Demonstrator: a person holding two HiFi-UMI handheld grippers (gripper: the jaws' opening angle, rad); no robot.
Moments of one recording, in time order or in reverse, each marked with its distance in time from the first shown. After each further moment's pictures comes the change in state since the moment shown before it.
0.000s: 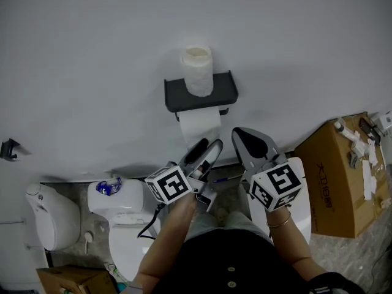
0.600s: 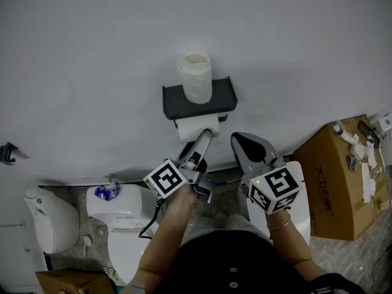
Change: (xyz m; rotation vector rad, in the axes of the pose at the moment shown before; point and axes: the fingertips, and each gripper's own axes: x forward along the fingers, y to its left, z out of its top) left arm 0.015 0.025 0.034 -0.164 -0.156 0.031; right arm 0.008 -0.008 -0.009 -0.012 0.031 0.002
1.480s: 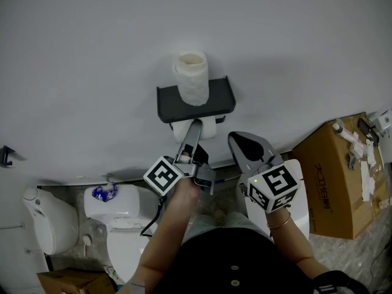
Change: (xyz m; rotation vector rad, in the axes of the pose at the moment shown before) left arm 0.022 -0.003 0.025 -0.160 -0.178 -0.105; right arm 0.012 -0.008 -0.011 0.000 0.040 0.018
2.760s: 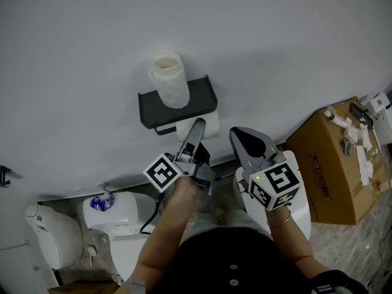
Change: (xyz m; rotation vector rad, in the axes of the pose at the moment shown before) left arm 0.025 -0.002 -0.044 -0.037 0.170 -0.038; right arm -0.024 -0.032 0.007 0.023 -0.041 -0.125
